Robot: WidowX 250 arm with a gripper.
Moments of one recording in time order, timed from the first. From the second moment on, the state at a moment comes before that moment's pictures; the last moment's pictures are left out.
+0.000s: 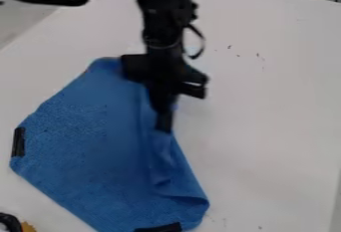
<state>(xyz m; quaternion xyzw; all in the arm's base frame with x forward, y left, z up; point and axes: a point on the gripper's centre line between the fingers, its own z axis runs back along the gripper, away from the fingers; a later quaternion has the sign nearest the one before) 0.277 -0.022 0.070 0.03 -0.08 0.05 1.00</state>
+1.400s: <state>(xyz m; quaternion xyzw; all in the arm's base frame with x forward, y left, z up) 0.365 -0.199 0.027 -0.11 -0.11 -0.07 0.99</state>
